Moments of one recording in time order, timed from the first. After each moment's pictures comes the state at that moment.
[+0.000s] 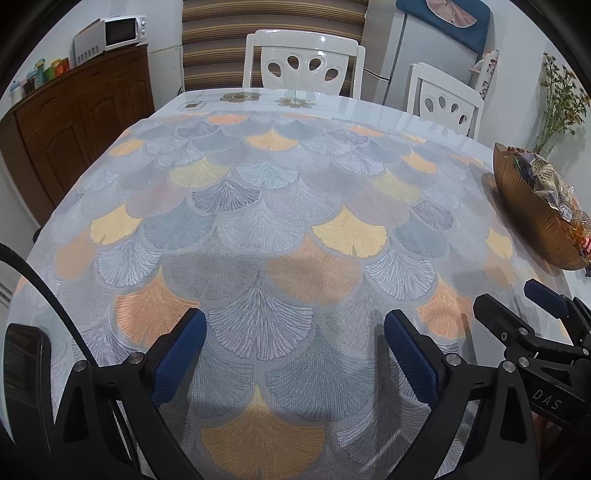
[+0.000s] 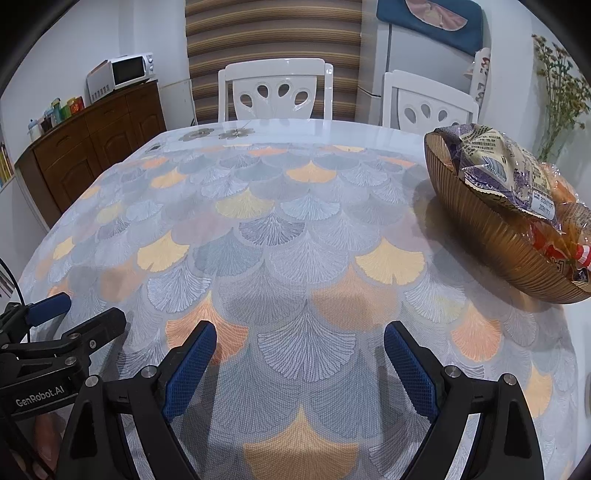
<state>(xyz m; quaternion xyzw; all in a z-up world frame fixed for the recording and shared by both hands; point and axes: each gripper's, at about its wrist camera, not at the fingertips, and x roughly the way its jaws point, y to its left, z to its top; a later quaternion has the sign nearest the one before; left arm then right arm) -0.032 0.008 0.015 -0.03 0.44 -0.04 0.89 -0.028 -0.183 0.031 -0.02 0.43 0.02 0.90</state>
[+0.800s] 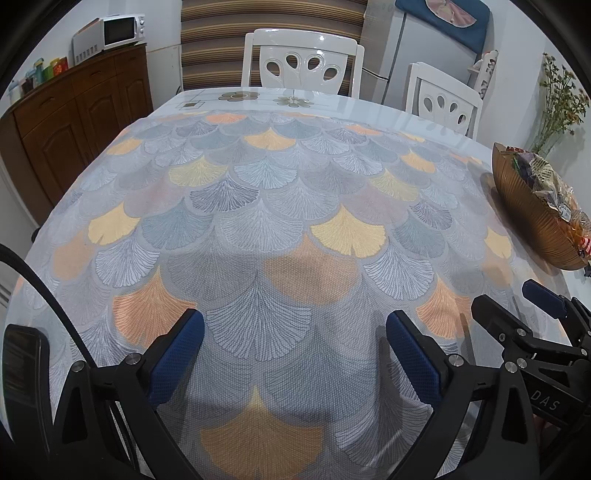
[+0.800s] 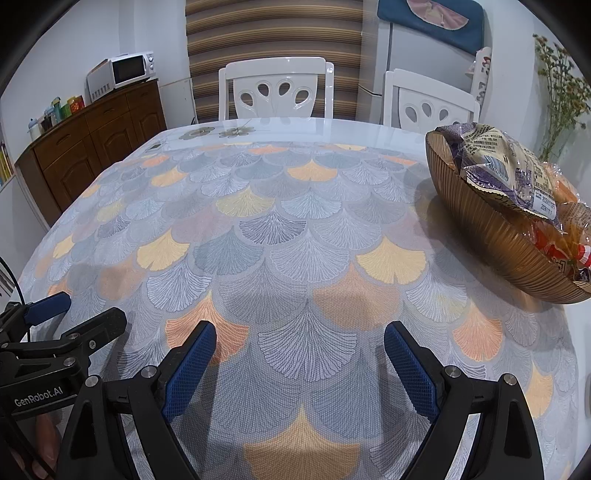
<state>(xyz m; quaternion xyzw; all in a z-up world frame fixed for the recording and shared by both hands) -0.033 0.007 0.015 -0.04 0.44 -0.04 0.89 -0.028 -0.182 0.030 -0.02 0.43 0.02 0.90</state>
